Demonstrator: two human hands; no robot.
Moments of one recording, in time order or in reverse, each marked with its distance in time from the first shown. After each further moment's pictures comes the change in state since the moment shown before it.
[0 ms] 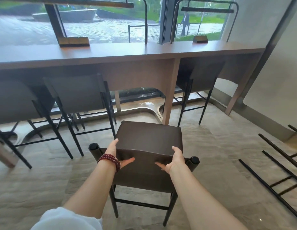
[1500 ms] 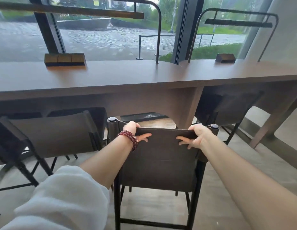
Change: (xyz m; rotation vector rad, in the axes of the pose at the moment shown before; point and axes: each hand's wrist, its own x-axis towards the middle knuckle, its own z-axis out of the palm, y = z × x) left_hand 0.242 0.322 0.291 0.239 -0.164 0.261; right_hand 0.203 -0.333 0.352 -0.259 -0.112 -0.083
